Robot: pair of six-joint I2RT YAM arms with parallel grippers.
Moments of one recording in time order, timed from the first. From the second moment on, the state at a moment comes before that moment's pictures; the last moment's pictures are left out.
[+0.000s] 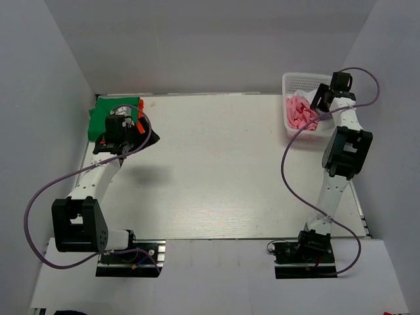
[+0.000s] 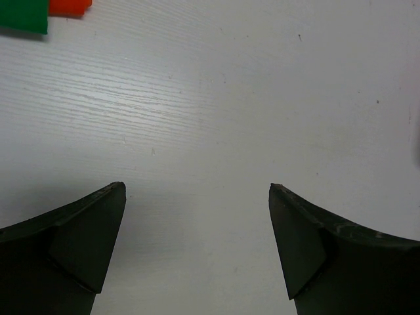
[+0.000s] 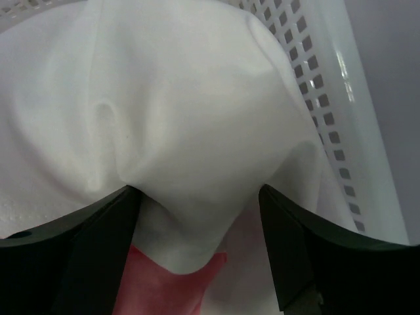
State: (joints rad) left arm -0.02 1.34 0.95 -0.26 0.20 -0.44; right arm -0.21 2.28 2.03 -0.52 0.12 0.14
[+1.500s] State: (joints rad) left arm -0.02 1.06 0.98 -0.27 0.26 -0.48; right arm 0.07 1.50 1.92 0.24 -1.03 0.64
